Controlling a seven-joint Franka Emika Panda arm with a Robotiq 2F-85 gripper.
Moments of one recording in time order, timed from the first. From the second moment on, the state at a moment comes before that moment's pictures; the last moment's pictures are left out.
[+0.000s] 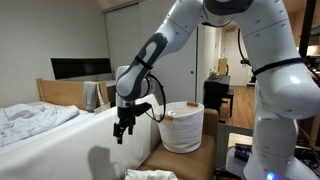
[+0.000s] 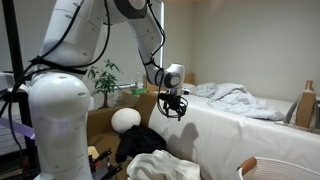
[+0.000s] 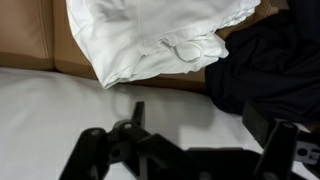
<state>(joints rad) 0.07 0.32 0.12 -2.18 0.11 2.58 -0.11</state>
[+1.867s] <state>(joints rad) 0.08 1.06 0.06 -1.69 0.07 2.58 -0.09</state>
